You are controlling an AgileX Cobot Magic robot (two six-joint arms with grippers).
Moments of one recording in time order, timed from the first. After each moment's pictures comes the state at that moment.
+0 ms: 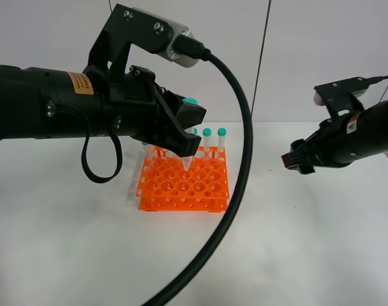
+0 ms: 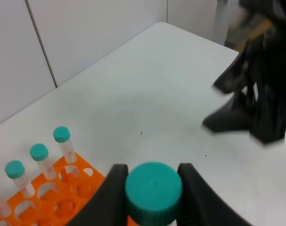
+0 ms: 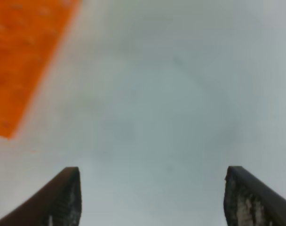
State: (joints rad) left arm -0.78 1.34 -0.95 -0.33 0.08 0.29; right arm 0.23 1.37 -0.86 -0.10 0.53 -0.01
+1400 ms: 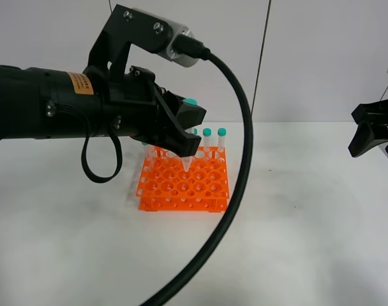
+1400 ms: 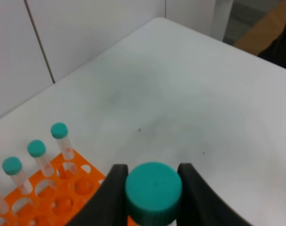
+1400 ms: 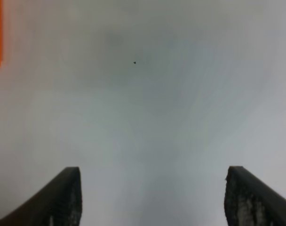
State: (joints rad) left arm -0.78 1.34 -0.95 -0.33 0.08 0.28; right arm -0.10 1.42 -1.24 0.14 1.21 -0.20
